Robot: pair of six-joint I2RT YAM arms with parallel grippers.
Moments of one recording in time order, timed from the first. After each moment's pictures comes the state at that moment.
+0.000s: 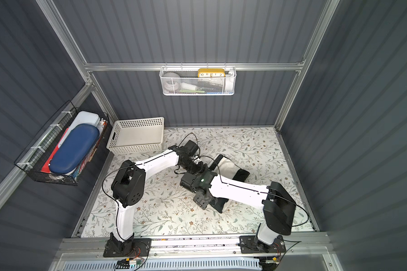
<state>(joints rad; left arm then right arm) -0.69 2.08 1.60 -0.80 0.67 -0.73 1.06 1.67 1.25 -1.10 0.32 0.20</state>
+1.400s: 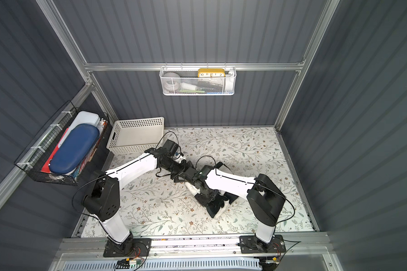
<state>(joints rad) -0.54 1.76 1.29 -0.73 0.68 -0.73 0.91 1.74 1.26 -1.09 -0.10 0.20</state>
